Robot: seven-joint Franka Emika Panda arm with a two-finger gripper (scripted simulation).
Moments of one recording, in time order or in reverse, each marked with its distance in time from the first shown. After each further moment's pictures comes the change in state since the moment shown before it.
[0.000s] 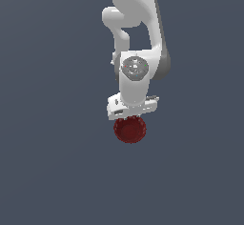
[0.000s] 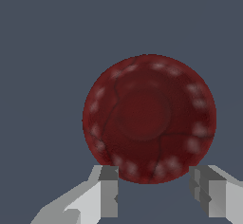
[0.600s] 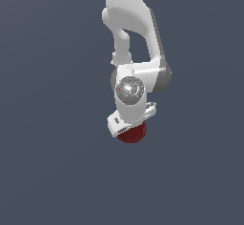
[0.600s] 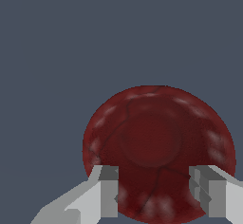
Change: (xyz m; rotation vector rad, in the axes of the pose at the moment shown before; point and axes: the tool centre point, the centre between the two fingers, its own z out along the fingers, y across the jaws) arm 0.037 0.002 0.015 0.093 -0.043 -0.276
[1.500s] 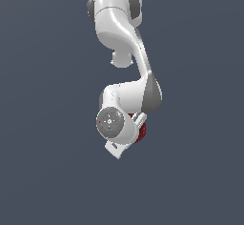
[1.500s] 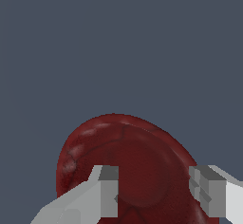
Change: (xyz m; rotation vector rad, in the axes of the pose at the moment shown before) arm 0.036 0.025 0.018 0.186 0.028 -0.418
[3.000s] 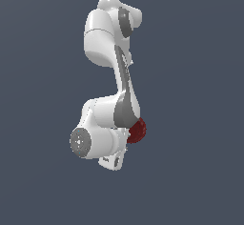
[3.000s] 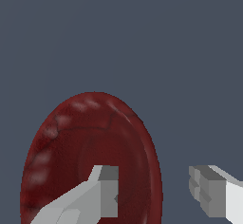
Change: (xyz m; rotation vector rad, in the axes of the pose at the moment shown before) arm -0.009 0.037 0.008 0.141 0.139 -0.374
